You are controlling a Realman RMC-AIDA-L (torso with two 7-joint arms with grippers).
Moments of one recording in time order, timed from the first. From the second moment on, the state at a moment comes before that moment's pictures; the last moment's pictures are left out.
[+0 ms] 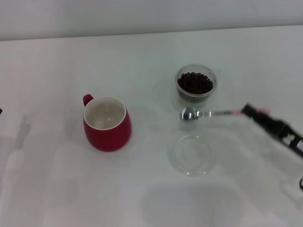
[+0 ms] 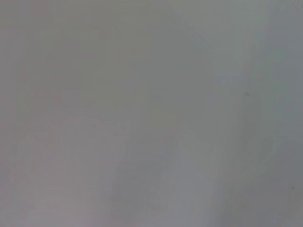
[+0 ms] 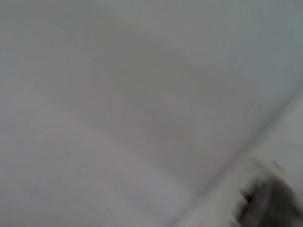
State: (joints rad) left arm -0.26 -2.08 2.77 0.17 -1.24 1.38 -0.31; right arm 0.23 2.01 -1.04 -0.01 -1.03 -1.61 1.41
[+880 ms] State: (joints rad) left arm -0.27 -2.08 2.77 0.17 -1.27 1.38 -0.30; right arm 0.32 1.99 -1.04 -0.41 -1.10 -1.40 1.03
